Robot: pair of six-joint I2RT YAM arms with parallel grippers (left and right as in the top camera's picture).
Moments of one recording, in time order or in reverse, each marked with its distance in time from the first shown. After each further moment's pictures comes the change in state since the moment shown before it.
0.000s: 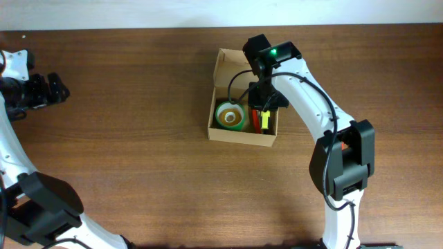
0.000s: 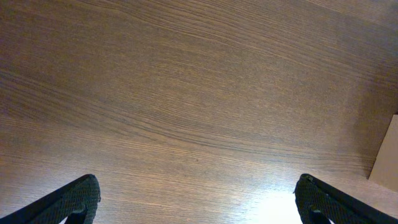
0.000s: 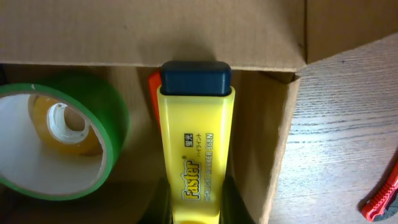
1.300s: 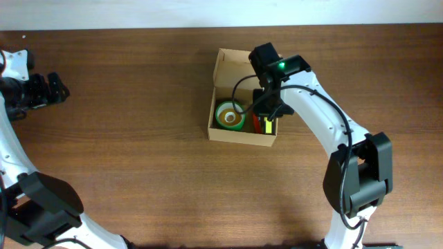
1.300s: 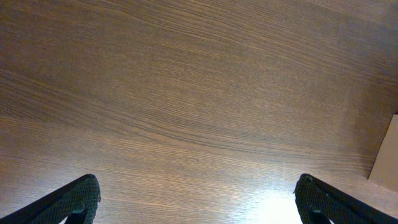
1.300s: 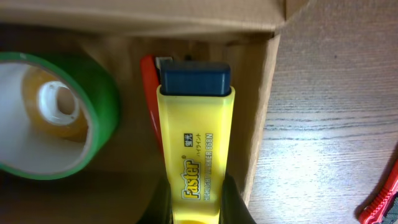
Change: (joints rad) left arm 0.000 0.000 0.000 0.000 0.000 0.000; right arm 0.000 -0.163 -0.241 0.153 0.010 -0.042
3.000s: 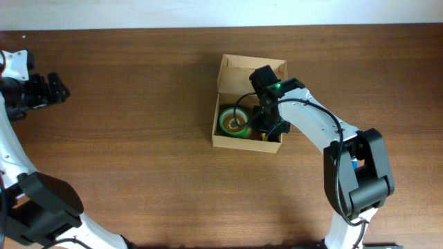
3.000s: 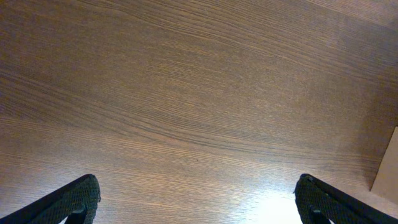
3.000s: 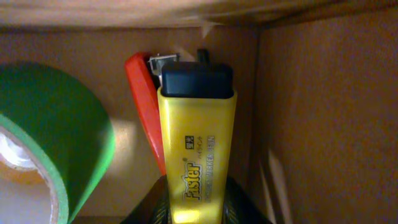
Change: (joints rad) left arm 0.000 0.000 0.000 0.000 0.000 0.000; right arm 0.000 -0.014 -0.263 0.227 -0.057 0.106
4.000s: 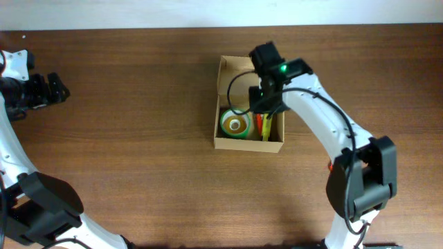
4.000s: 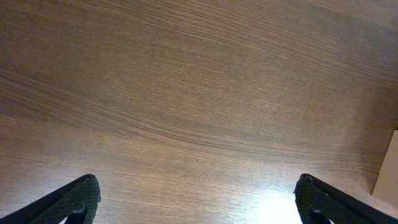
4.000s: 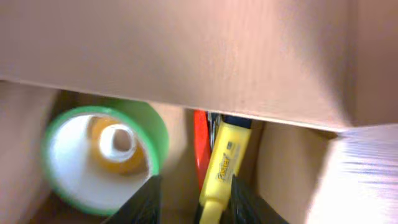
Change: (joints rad) left arm 0.000 0.000 0.000 0.000 0.000 0.000; right arm 0.000 -0.019 0.249 -0.117 0.001 -0.224
